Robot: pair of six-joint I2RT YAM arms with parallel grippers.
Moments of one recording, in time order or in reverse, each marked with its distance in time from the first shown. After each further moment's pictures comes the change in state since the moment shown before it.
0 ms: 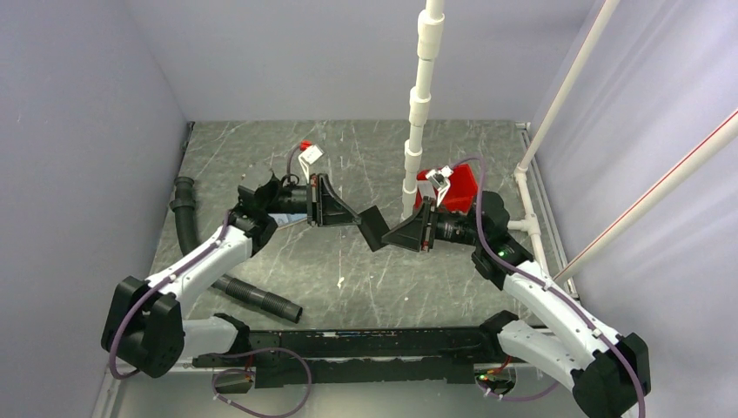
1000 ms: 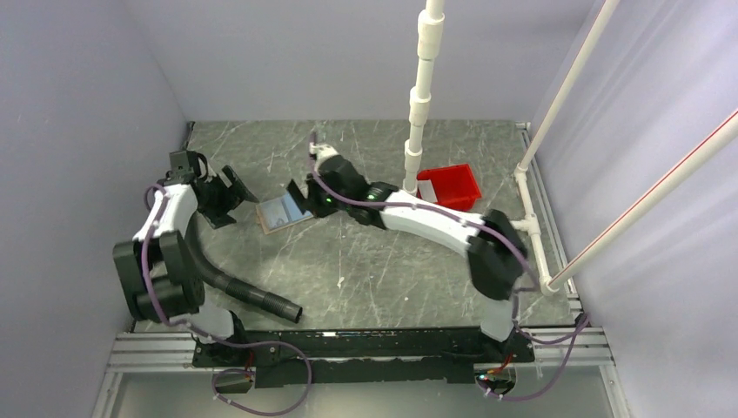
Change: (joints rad) left arm 0.739 0.224 0.281 -1.161 -0.773 0.438; right arm 0.431 0.851 0.774 -0.370 0.852 -0.278
